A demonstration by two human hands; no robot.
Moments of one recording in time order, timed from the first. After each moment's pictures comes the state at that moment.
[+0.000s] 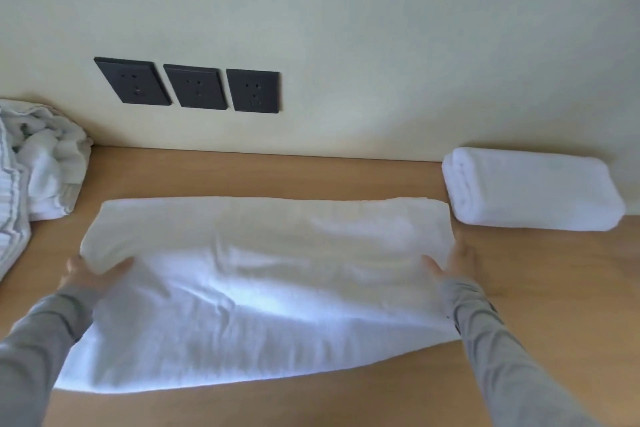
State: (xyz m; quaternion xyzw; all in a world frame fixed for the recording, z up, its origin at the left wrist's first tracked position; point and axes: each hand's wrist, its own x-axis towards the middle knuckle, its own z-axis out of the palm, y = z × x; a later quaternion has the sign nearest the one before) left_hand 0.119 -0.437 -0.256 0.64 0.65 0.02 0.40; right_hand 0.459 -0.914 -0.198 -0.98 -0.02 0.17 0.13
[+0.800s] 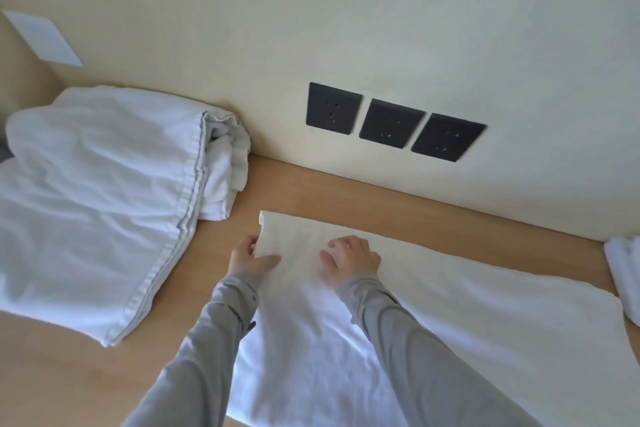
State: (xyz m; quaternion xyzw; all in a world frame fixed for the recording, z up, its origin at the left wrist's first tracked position) left_hand 0.137 -0.399 -0.234 0.55 0.54 0.13 0.62; right_hand 0.276 -0.516 -0.221 -0.90 -0.37 0.24 0.08
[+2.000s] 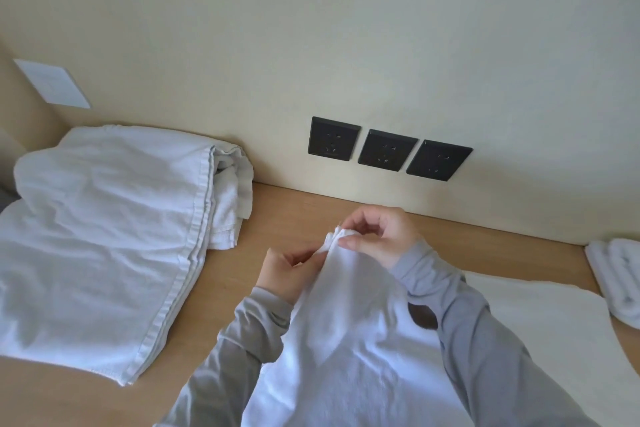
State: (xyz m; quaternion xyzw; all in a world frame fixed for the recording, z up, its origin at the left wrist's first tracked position) left_hand 0.147 -0.428 -0.119 0.56 0.31 0.19 0.74; right_hand 0.285 -0.511 -0.071 -0.73 -0.38 0.32 0.47
